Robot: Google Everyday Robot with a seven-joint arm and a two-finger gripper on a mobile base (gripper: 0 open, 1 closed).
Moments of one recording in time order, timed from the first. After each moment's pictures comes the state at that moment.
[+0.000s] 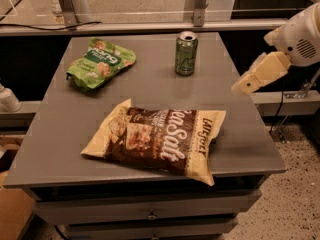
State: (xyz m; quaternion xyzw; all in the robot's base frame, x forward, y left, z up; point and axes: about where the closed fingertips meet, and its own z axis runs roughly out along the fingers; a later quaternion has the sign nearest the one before) arm 0.530 -0.208 0.958 -0.44 0.83 0.09 0.34
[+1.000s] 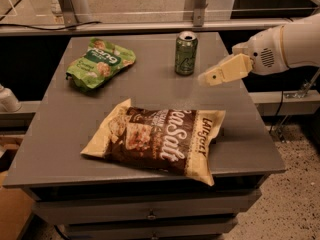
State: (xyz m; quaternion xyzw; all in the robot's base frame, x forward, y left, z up) arm 0.566 -0.147 0.934 -0.36 0.80 0.24 0.41
